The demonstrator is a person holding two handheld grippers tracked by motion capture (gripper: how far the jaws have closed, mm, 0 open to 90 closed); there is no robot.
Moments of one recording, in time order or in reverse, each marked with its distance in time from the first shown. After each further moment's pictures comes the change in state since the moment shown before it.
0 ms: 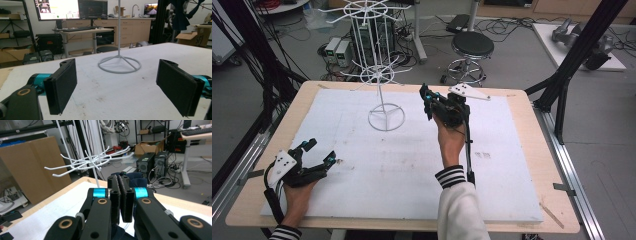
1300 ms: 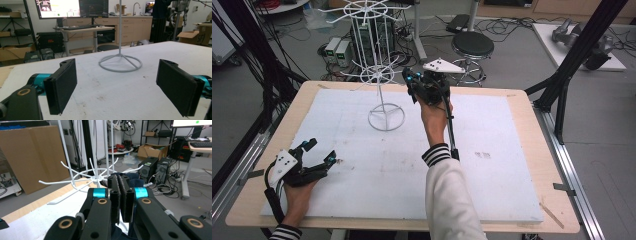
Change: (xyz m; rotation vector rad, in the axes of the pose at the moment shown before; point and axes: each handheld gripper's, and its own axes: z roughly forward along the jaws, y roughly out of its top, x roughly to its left) left arm 0.000 0.000 0.001 0.014 0.006 0.001; right arm 0.017 0.039 0.057 0.039 0.023 -0.121
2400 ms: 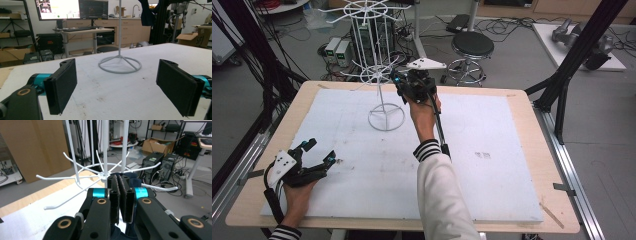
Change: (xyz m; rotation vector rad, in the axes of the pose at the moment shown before) left arm 0.001 0.000 -0.001 -0.015 -0.002 -0.004; right arm 0.013 -0.001 0.033 0.072 0.025 -0.053
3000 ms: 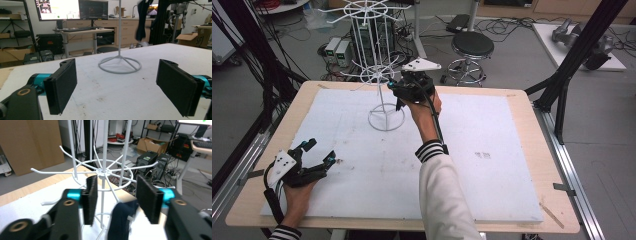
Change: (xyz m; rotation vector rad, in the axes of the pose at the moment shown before) left arm 0.000 0.000 0.000 -0.002 -0.001 0.002; right arm 0.009 0.002 0.000 0.027 -0.044 -0.082
